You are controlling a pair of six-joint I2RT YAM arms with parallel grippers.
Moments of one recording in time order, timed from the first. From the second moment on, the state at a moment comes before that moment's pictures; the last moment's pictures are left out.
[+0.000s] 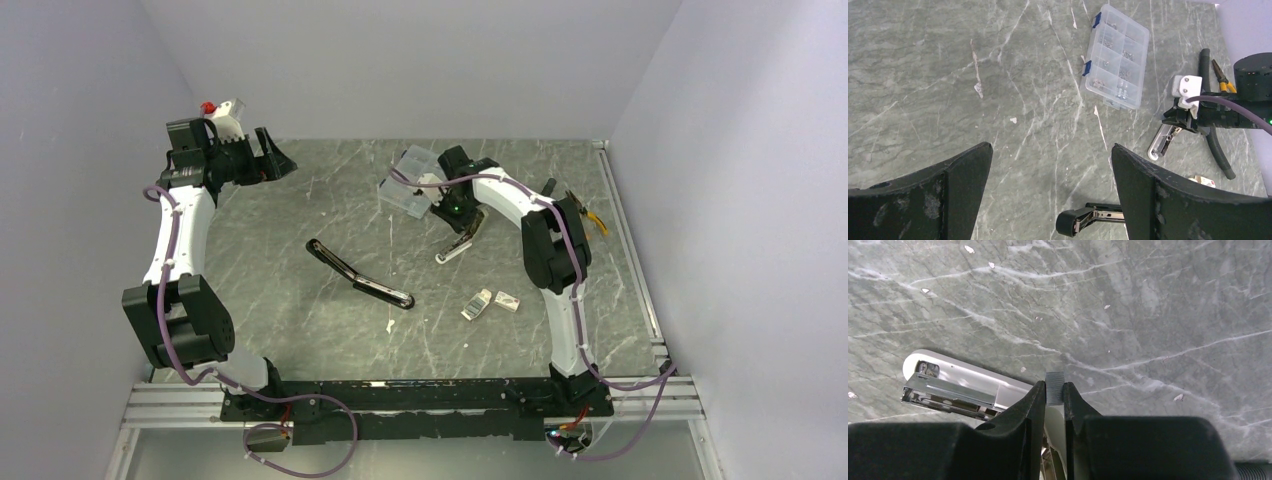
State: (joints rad) left arm 0.24 1.53 1.41 -0.45 0.63 -0.12; right arm 0.47 2.19 1.78 -0.83 -0.12 -0.63
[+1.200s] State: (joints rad) left arm 0.24 1.53 1.41 -0.43 0.65 -0.12; right arm 0.54 2.08 1.54 -0.82 -0.10 -0.52
